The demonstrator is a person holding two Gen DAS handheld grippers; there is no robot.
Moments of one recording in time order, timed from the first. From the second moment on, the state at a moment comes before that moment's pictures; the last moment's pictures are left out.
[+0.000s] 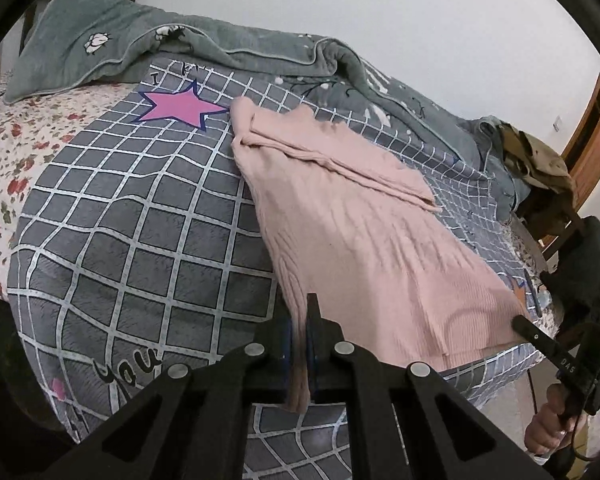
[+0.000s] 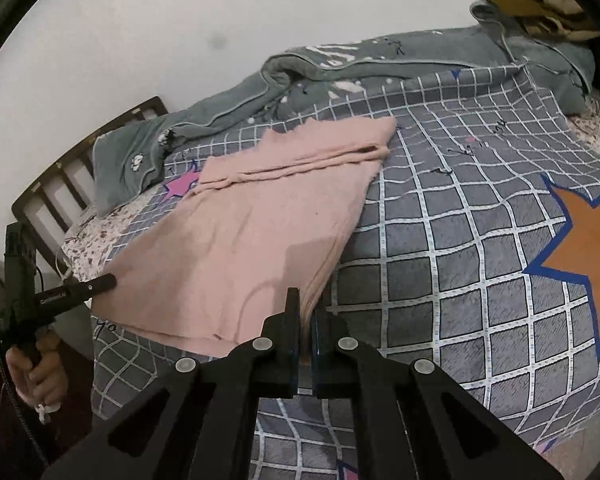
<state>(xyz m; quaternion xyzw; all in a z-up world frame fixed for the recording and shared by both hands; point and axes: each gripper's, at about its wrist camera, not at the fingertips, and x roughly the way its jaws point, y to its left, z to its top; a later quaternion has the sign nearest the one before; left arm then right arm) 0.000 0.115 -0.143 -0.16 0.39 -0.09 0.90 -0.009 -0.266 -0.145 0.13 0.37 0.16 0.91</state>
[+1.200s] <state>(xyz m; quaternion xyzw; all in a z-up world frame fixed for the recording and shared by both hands) 0.119 0.128 -0.072 -0.19 0.34 -0.02 0.92 0.123 -0.294 -0.065 0.24 0.29 0.23 0.90</state>
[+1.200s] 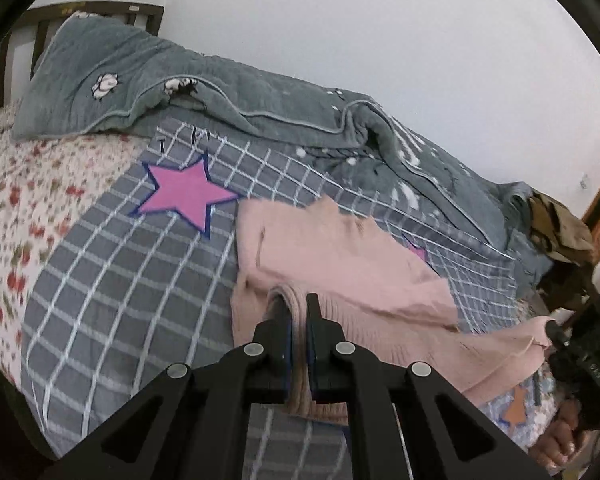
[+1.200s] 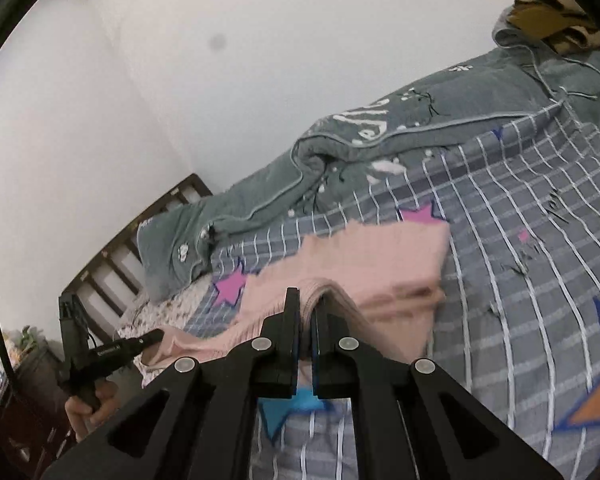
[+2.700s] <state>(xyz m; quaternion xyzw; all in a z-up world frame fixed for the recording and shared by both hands) 0.354 0.108 -0.164 -0.09 0.41 -0.01 0.91 0.365 -0.269 -0.205 0.15 0.44 0.12 0.88</state>
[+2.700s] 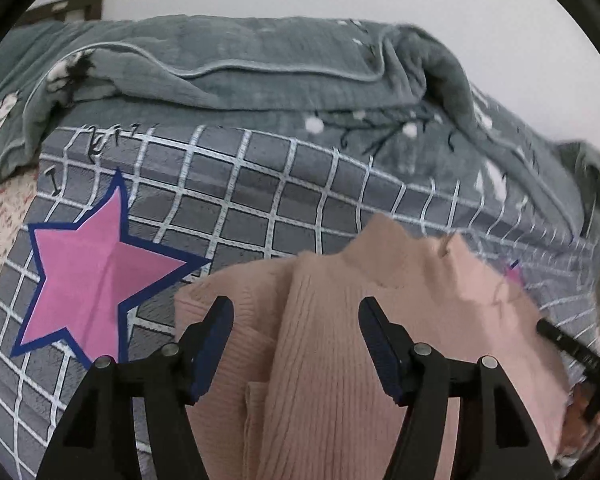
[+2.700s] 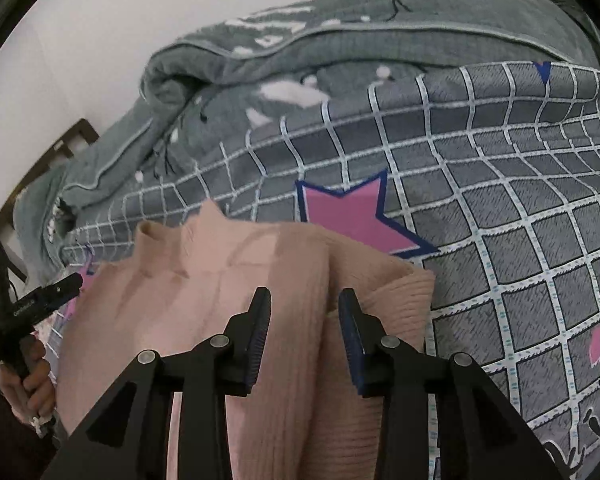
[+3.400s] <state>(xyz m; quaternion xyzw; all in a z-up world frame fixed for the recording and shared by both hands) 0.361 0.124 -0.179 -0.12 0.42 -0.01 0.90 0.379 -0.264 -0.209 0.12 0.43 0.11 0.89</state>
